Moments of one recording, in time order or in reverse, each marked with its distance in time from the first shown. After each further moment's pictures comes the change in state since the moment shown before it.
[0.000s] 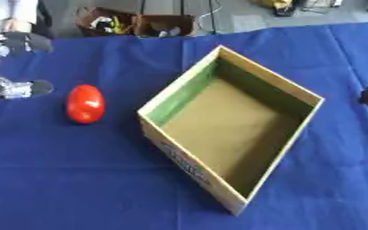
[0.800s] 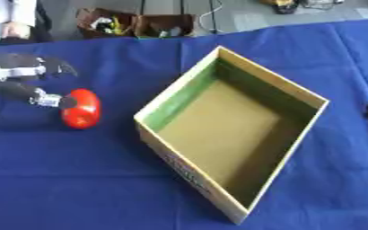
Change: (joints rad) left arm -0.118 -0.112 -0.009 0.223 -0.051 -0.019 -0.096; right arm -0.004 0.000 0.010 0.000 0.029 -0.008 0.016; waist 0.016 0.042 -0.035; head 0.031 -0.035
